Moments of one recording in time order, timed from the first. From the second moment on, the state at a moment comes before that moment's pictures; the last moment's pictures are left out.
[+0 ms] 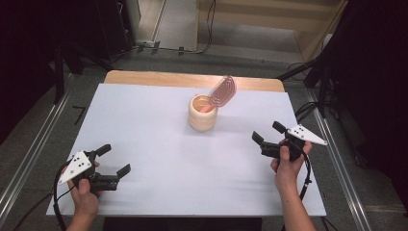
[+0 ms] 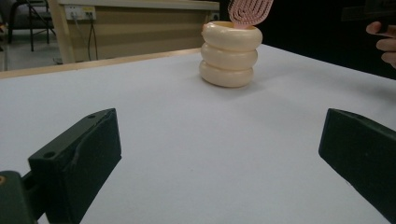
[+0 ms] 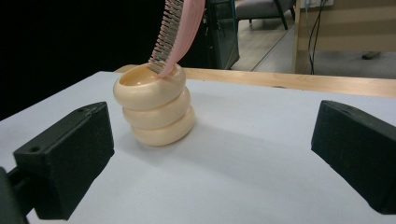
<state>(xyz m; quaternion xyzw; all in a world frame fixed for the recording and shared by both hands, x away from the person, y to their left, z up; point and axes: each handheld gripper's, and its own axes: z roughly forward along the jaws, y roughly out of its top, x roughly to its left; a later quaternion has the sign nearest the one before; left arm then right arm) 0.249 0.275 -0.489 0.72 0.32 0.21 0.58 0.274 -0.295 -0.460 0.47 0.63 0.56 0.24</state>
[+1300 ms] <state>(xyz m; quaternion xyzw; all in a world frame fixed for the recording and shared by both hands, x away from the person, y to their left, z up) 0.249 0.275 -0.489 0.72 0.32 0.21 0.58 0.208 -0.360 -0.489 0.50 0.62 0.55 0.26</state>
